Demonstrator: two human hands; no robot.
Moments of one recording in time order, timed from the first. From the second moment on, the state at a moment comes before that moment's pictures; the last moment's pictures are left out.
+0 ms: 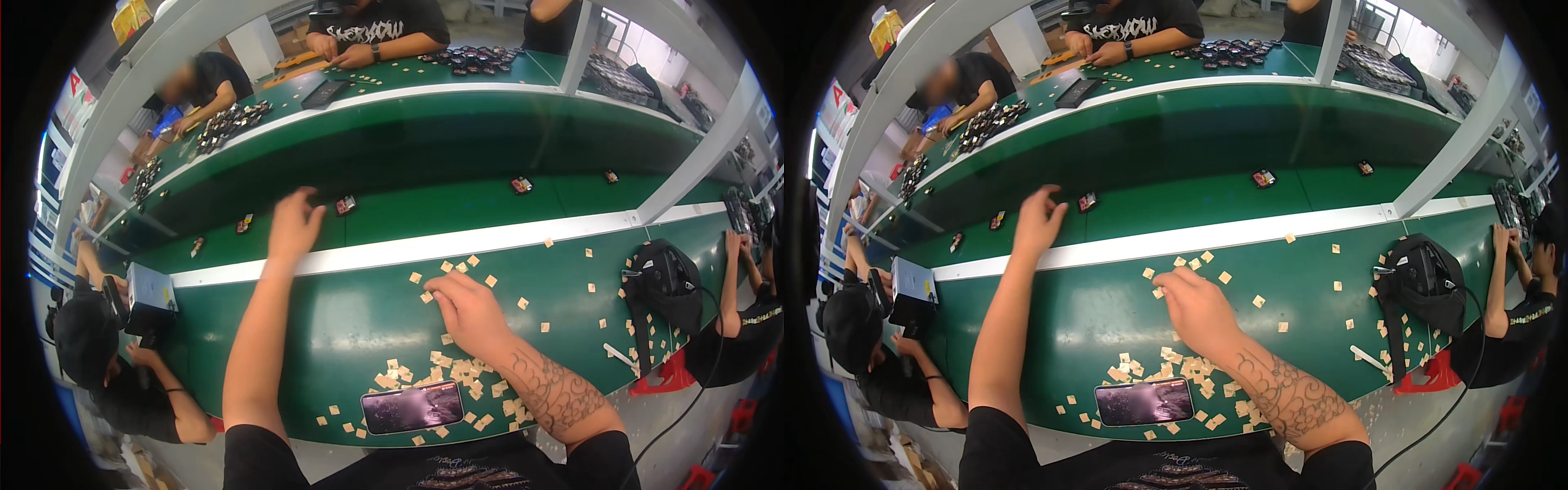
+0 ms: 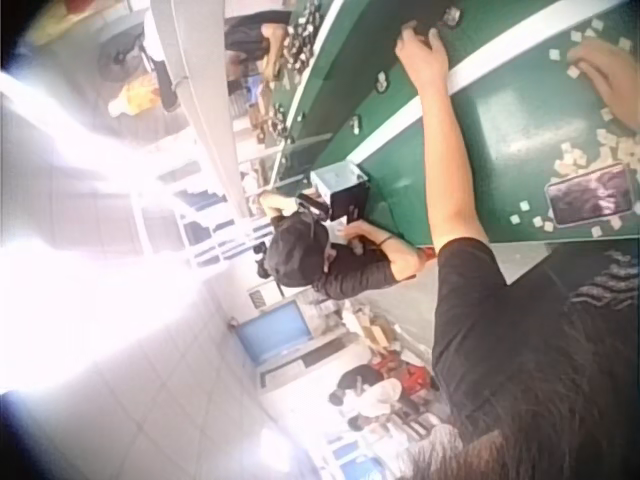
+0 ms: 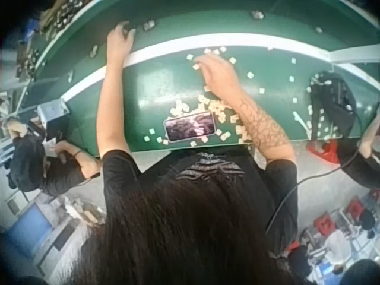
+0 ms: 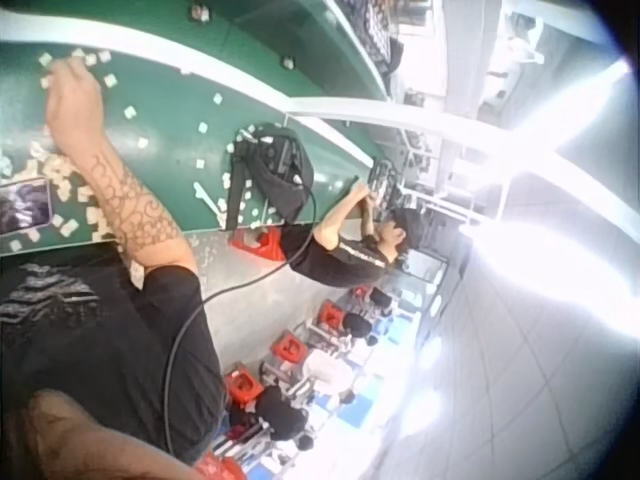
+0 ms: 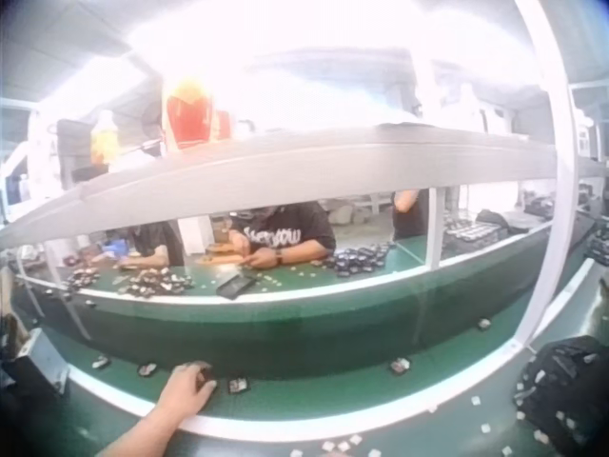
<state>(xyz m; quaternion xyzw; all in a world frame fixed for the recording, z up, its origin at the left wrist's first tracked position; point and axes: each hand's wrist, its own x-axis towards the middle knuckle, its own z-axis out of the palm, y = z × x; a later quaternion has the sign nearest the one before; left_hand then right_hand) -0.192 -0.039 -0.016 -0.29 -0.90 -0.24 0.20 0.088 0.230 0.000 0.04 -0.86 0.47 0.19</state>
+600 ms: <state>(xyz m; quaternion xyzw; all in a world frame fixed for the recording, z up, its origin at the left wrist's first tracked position) -0.168 -0.096 0.003 -0.20 -0.94 -0.21 0.20 0.086 0.234 0.003 0.06 -0.84 0.51 0.16</state>
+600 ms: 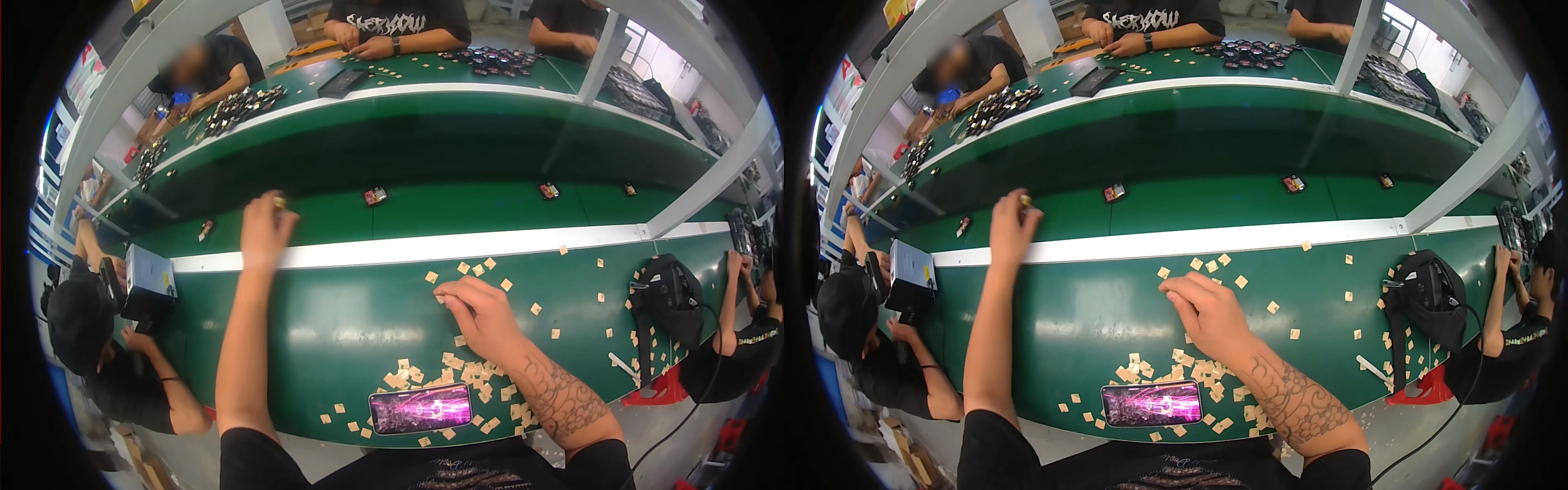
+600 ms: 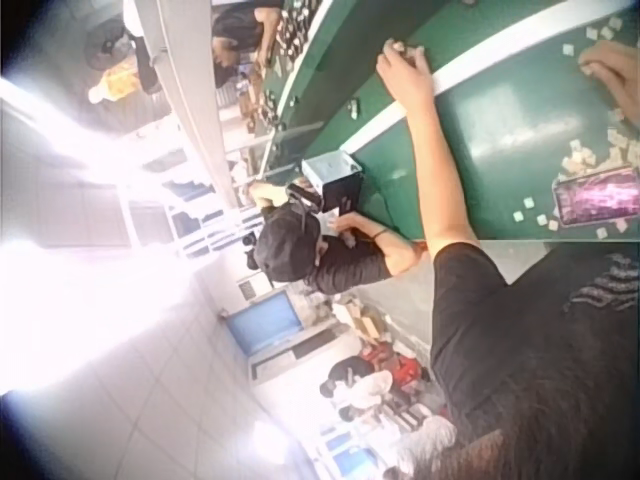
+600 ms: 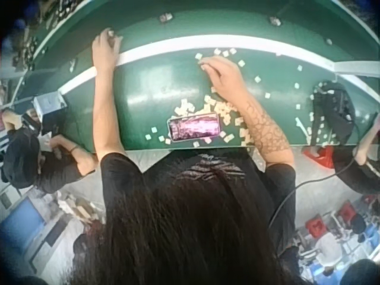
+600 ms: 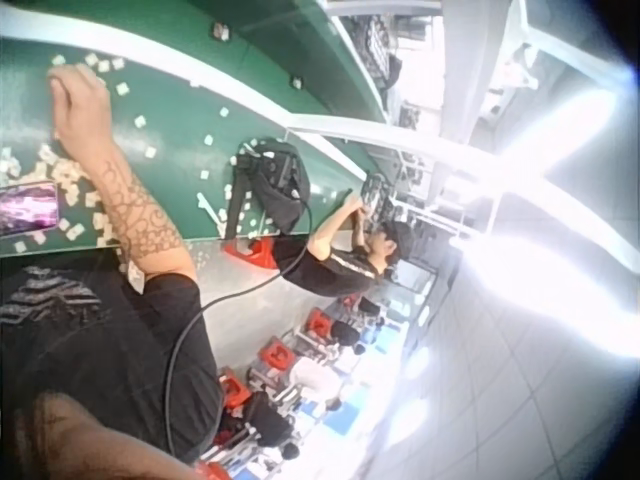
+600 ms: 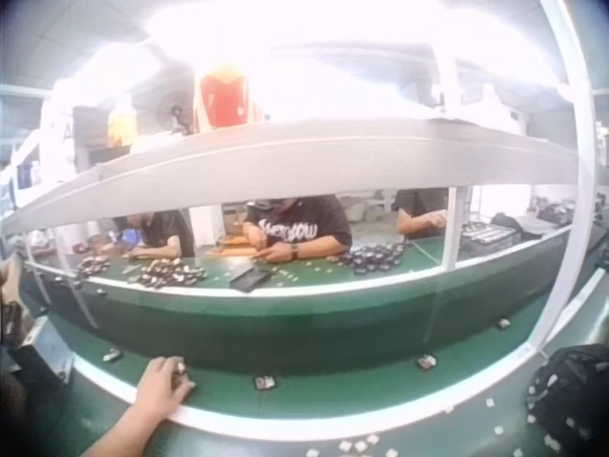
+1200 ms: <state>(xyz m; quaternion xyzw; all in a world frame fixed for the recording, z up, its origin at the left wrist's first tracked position) -0.008 -0.012 0.008 -0.49 -0.79 -0.36 -0.06 0.099 0.207 0.033 0.16 -0.97 0.20 0.04</state>
